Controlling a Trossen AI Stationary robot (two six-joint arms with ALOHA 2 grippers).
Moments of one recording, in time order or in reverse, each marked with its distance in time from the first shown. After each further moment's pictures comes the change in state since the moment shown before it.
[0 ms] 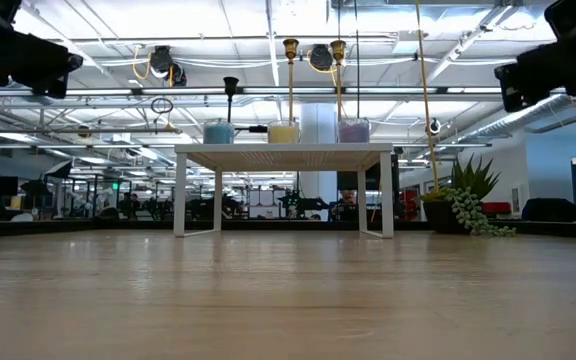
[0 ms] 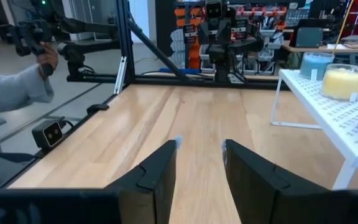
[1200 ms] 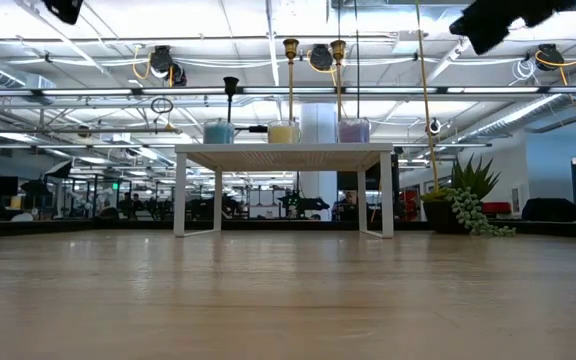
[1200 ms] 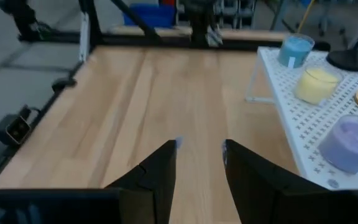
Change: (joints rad) left arm 0.000 0.544 0.533 -0.213 -0.104 -0.155; right arm -0.011 0.653 0.541 -0.200 0.105 0.019
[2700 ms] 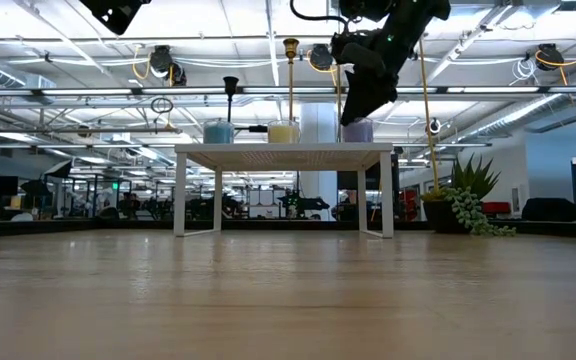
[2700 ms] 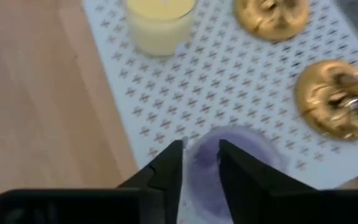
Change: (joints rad) left arm 0.095 0.492 0.087 0.198 0.310 -0.085; right arm -0.479 0.844 0.564 -0.253 0.002 0.049
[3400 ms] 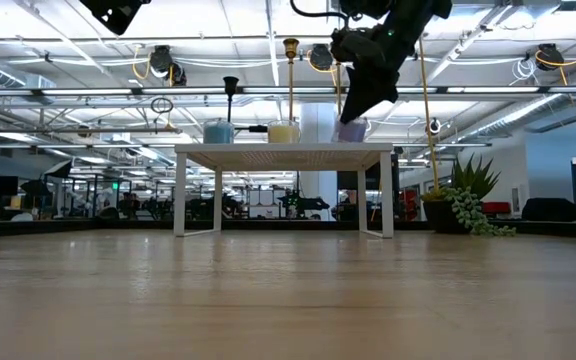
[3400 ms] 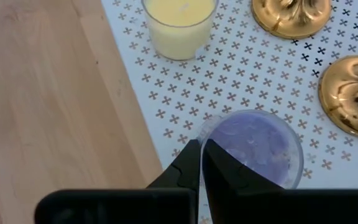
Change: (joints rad) left arm 0.000 0.000 0.000 0.000 0.000 -0.003; right arm 0.009 -0.001 0.003 0.000 -0.051 0.056
